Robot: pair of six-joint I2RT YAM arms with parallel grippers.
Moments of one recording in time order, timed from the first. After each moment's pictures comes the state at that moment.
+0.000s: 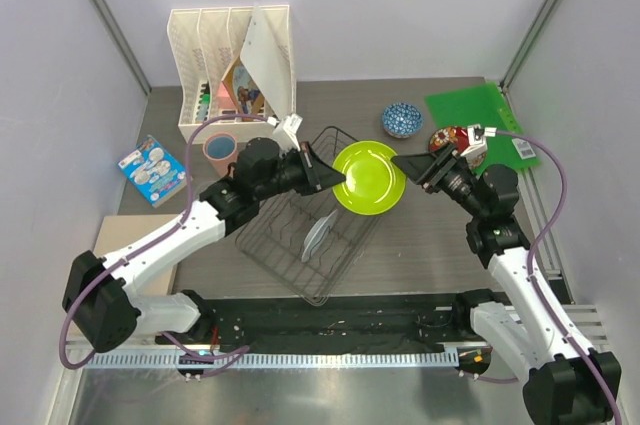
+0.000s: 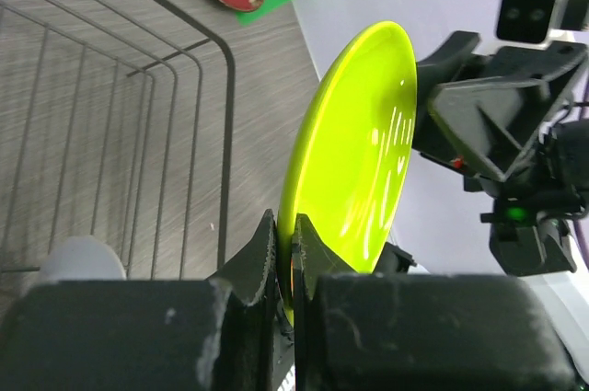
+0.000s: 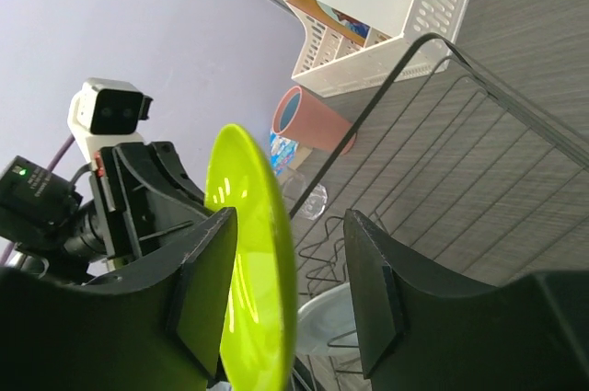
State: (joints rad) left arm -0.73 1.24 0.97 0.02 0.25 -0.88; right arm 0.14 0.79 0.57 0.26 -0.54 0.96
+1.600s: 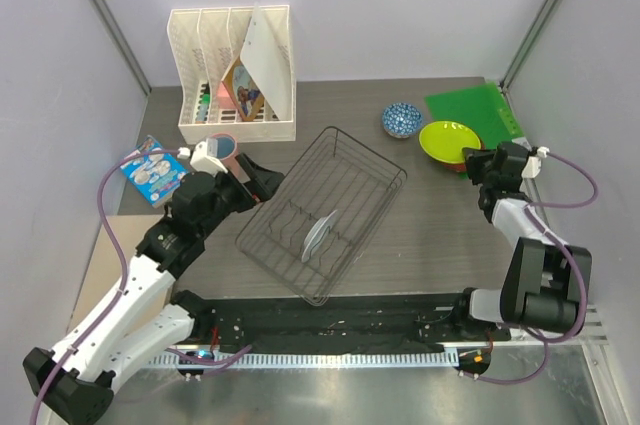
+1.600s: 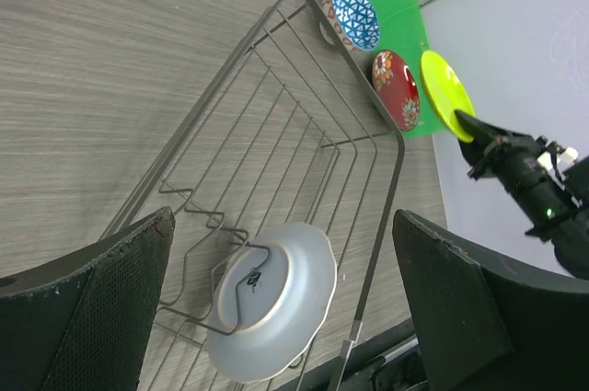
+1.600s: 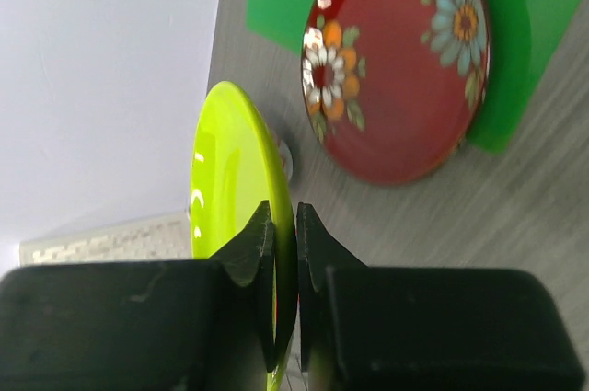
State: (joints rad) left arm -0.53 0.77 0.74 -0.27 -0.08 -0.81; right arm -0.22 1.30 0.63 0.23 -0.02 1.18
